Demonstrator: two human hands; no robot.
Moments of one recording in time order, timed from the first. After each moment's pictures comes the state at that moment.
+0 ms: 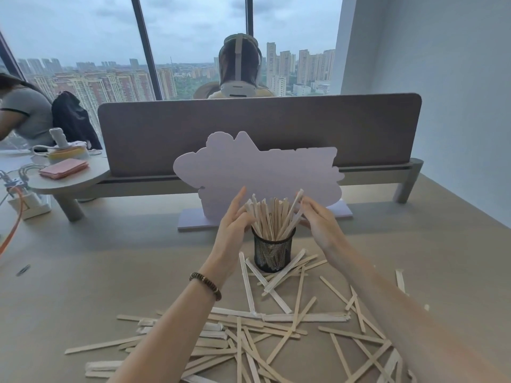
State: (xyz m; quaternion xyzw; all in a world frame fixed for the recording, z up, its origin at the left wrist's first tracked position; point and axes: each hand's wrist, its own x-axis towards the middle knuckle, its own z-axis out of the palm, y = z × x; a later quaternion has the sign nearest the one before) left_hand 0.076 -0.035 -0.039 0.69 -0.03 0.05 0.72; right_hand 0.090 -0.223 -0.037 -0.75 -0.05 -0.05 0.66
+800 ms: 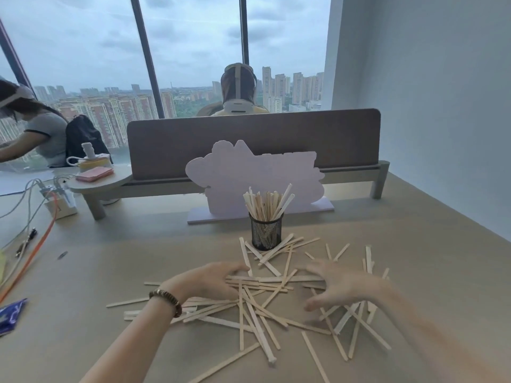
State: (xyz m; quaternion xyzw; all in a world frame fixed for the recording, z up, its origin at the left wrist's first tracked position) left_hand -0.040 0.019 -0.051 0.94 -0.19 -0.20 0.18; right_hand -0.053 -0.280 -0.055 -0.95 -0.20 0.18 0.14
